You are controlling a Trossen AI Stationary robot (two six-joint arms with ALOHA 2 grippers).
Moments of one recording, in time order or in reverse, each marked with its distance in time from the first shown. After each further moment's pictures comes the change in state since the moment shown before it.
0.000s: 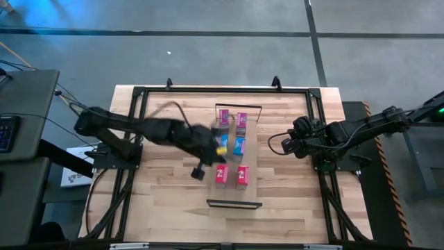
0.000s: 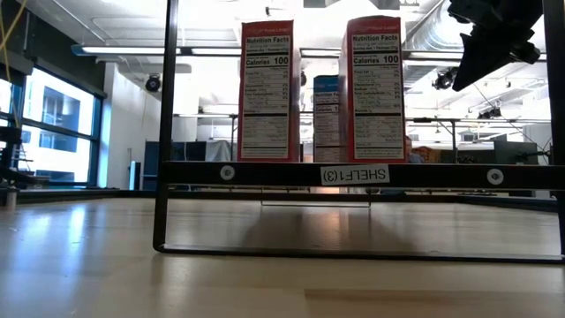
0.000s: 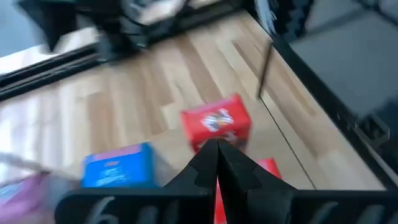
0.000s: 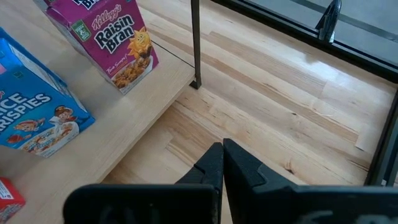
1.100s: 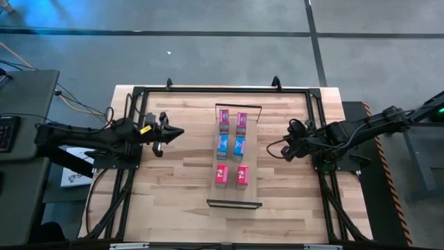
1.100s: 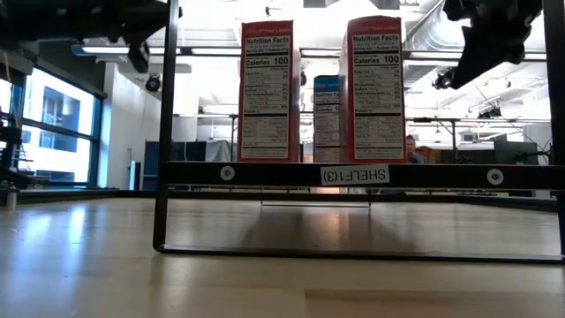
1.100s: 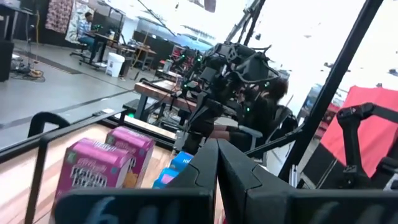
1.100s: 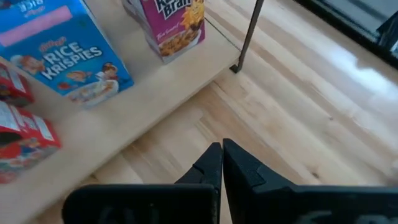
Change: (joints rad) left arm 0.186 -0.965 -1.184 1.035 -0.138 -0.589; right arm 0.000 0.000 0.000 0.099 -0.137 -0.239
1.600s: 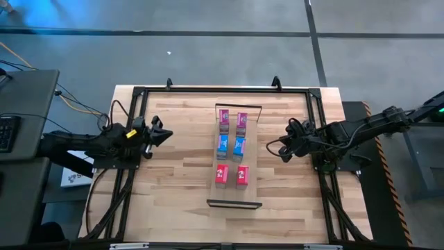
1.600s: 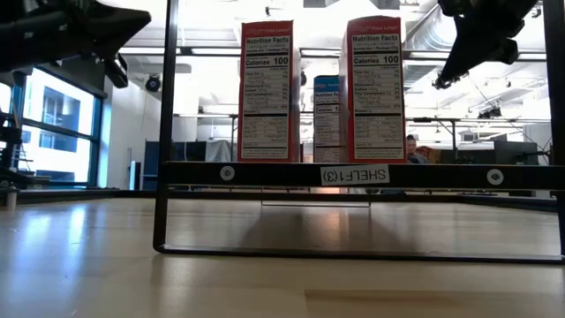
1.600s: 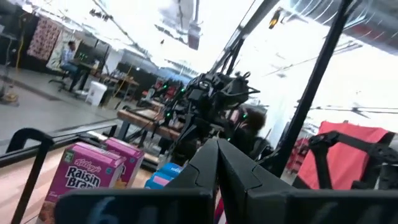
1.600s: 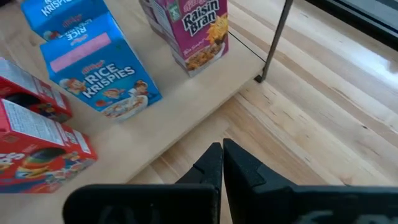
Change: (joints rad) left arm 0.000 -0.325 -0.230 0.072 0.012 -0.051; right arm 0.000 0.000 0.000 0.105 -0.023 0.009
